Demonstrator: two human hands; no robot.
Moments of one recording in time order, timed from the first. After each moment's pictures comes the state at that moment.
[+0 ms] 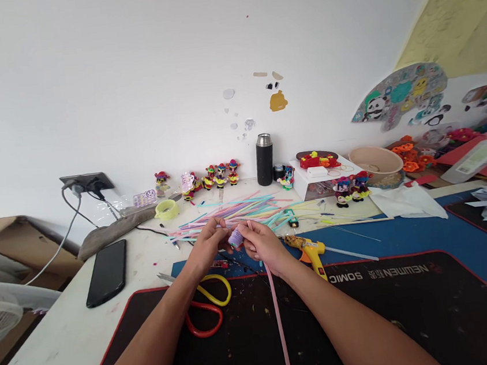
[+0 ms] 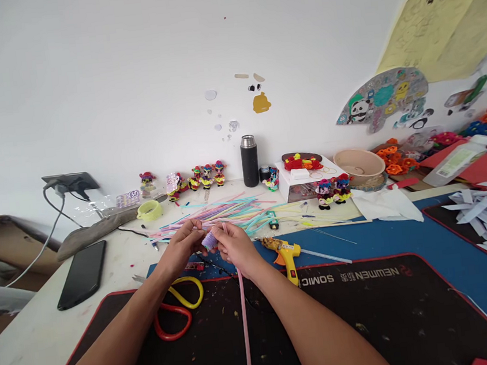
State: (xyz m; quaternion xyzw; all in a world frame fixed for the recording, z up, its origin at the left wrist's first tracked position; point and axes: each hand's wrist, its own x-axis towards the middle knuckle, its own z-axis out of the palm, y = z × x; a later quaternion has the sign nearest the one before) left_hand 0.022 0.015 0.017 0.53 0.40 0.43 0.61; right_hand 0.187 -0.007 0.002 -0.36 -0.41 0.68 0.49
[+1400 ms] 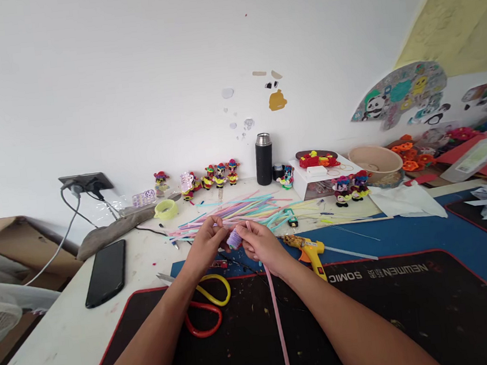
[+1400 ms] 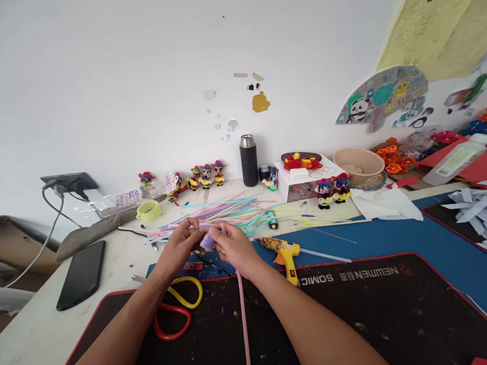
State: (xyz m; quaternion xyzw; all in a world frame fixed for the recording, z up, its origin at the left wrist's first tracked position) left_hand 0.025 0.015 0.020 0.57 0.42 0.44 0.55; right_hand 0.186 -0.009 0.003 -0.37 -0.42 0.67 0.49
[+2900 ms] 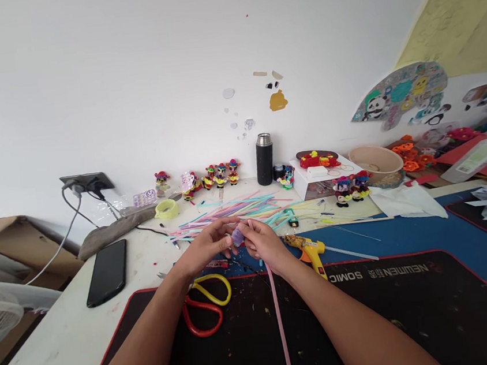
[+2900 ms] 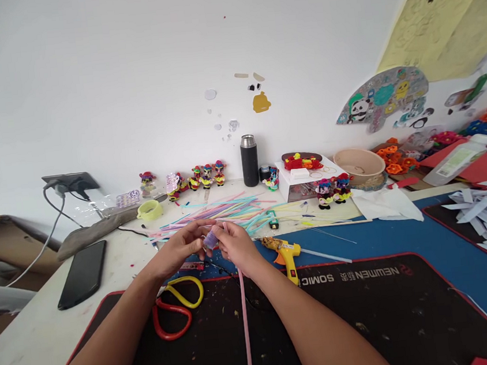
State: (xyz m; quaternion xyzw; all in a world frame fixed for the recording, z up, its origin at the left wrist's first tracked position) left_hand 0.006 0.016 0.028 0.63 0.32 0.33 0.63; right_hand 0.188 -0.008 0.006 -0.37 -0.41 0.66 0.50
